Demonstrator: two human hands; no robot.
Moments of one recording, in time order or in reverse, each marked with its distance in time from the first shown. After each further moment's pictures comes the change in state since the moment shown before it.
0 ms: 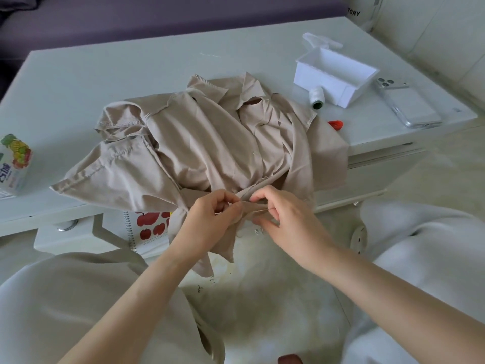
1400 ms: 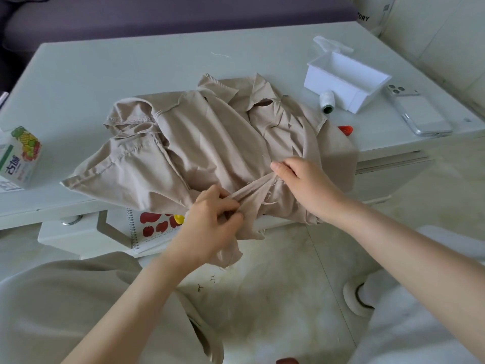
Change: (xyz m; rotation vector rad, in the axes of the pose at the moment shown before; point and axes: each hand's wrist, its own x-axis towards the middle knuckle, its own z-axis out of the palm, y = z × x) left_hand -0.005 -0.010 -0.016 0.321 0.002 0.268; right_hand 0.058 0.009 -0.028 0.102 -0.062 0.244
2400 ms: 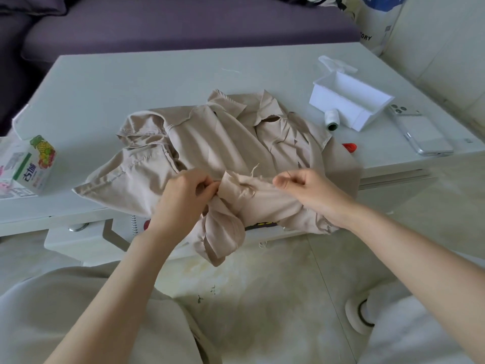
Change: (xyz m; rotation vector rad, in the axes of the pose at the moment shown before) left_hand 0.039 -0.022 -0.040 0.157 0.299 0.090; right_hand 0.008 -0.008 -0.013 0.332 -0.211 0.130
